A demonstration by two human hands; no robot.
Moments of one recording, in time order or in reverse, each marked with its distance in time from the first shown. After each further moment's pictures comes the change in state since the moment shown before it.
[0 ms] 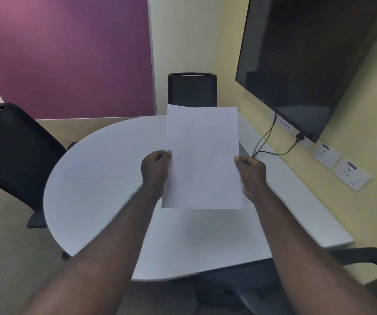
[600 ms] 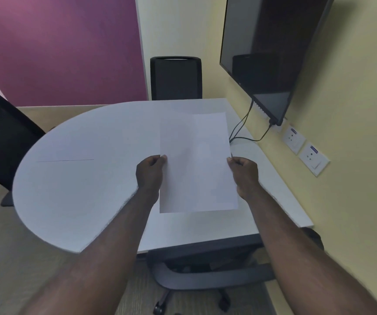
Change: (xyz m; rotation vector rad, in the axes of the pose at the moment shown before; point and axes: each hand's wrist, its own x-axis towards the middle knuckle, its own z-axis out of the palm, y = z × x) left_hand -0.110 -0.050 0.138 -0.007 0.050 -0.066; right_hand 0.053 0.025 -0.169 -0.140 -0.086 -0.006
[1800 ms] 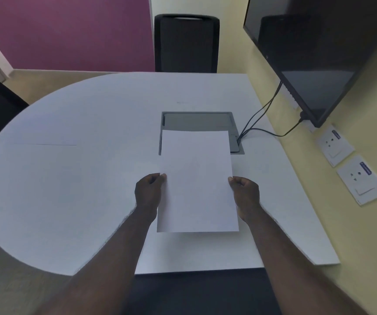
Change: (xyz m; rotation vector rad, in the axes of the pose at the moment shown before) left_hand 0.107 -0.125 0.069 0.095 0.103 -0.244; right_hand 0.147 0.118 0.020 -0.131 -0.031 0.157
